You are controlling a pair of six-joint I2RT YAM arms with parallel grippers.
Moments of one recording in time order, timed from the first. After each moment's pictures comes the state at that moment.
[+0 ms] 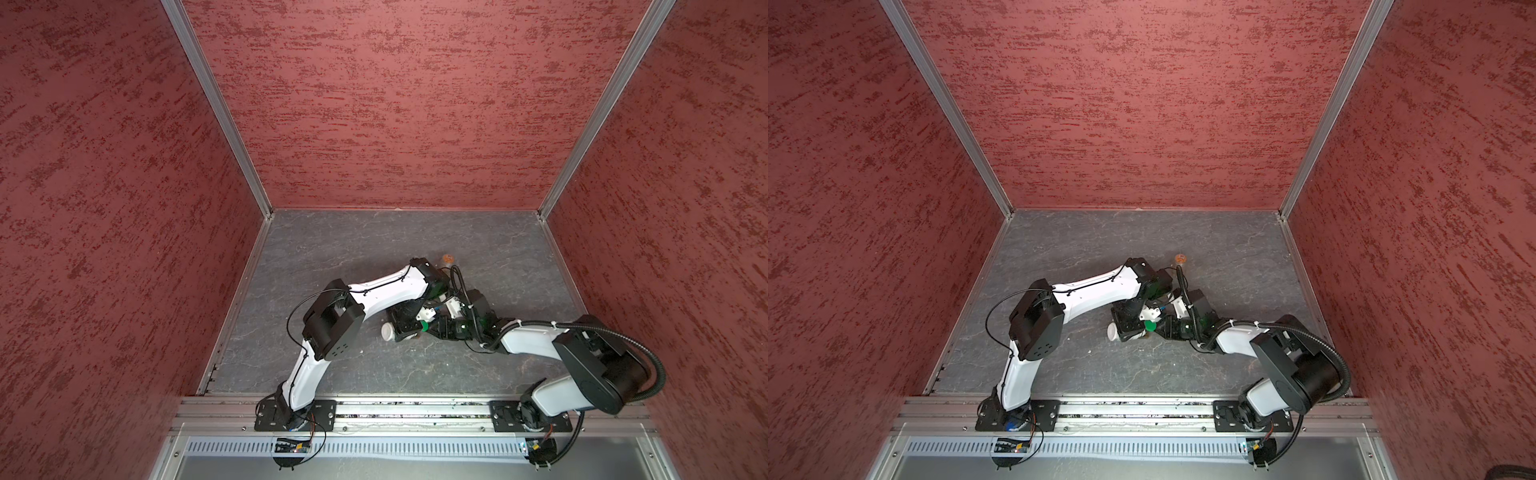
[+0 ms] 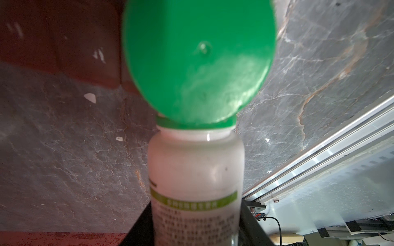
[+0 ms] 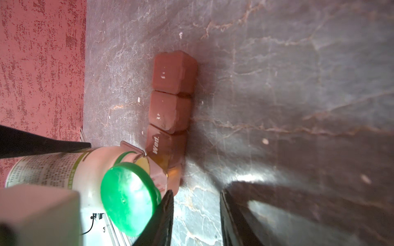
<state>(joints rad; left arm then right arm) -0.94 2.09 1.72 -1.51 -0.04 0.26 0.57 1.48 0.44 0.25 -0.52 0.69</state>
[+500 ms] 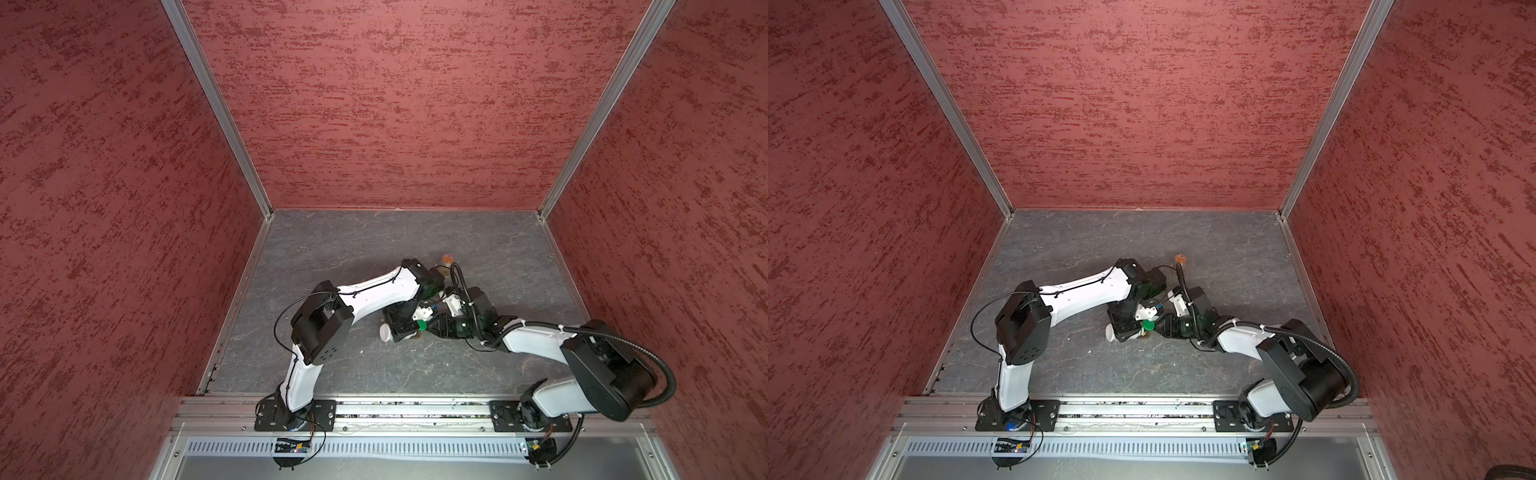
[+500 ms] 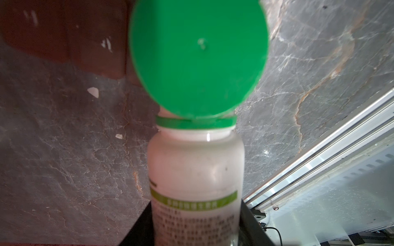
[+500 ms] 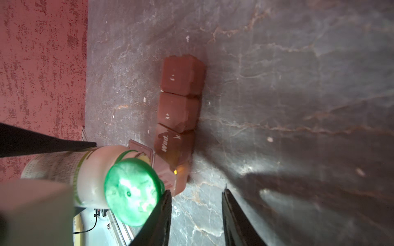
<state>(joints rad) -0.92 1.99 1.61 -1.42 -0.02 0.26 0.57 1.43 0.47 0.16 -0.52 0.67</state>
